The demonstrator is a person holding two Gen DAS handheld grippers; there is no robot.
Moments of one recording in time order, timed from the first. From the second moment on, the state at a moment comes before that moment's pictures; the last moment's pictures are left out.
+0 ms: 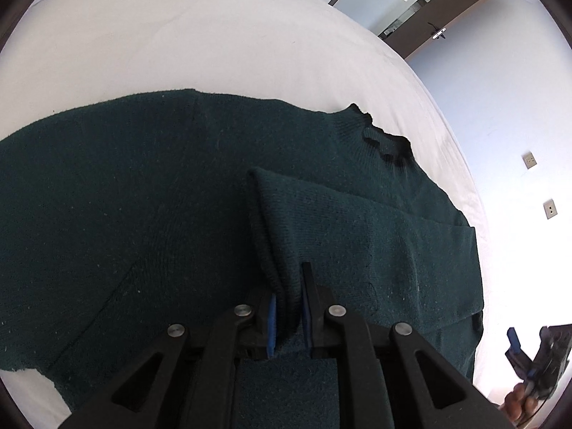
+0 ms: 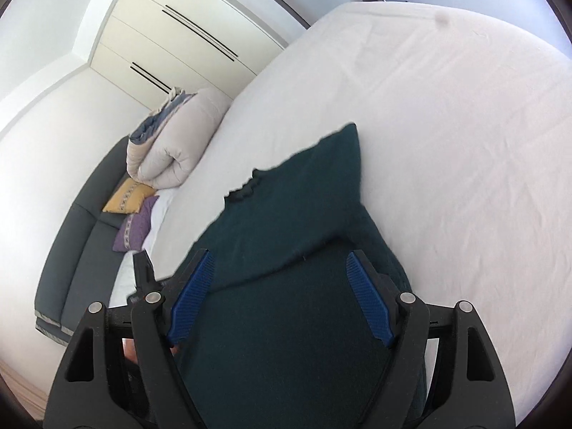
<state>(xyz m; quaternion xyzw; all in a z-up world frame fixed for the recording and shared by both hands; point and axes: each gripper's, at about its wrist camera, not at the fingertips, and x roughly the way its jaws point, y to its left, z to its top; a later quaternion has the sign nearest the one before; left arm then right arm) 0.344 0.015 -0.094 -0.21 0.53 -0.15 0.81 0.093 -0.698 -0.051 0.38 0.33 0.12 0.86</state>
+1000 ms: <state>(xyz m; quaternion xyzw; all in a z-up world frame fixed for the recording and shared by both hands) 0.342 0.028 -0.116 -0.25 0.44 -0.20 0.84 0.139 -0.732 -0.135 0.42 0.43 0.18 0.78</state>
